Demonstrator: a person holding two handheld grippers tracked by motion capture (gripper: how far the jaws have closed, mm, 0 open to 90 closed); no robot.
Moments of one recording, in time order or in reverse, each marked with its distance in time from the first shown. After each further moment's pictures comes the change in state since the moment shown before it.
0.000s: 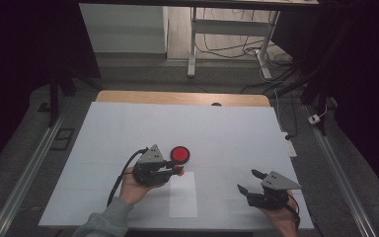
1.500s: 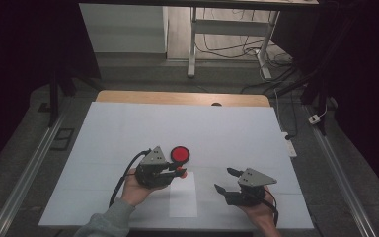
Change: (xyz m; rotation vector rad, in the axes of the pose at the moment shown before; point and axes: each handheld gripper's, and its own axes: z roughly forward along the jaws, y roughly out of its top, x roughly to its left) left arm -0.006 0.001 0.005 0.004 -0.027 0.010; right arm 0.039 0.030 0.039 -0.037 0.136 -0.037
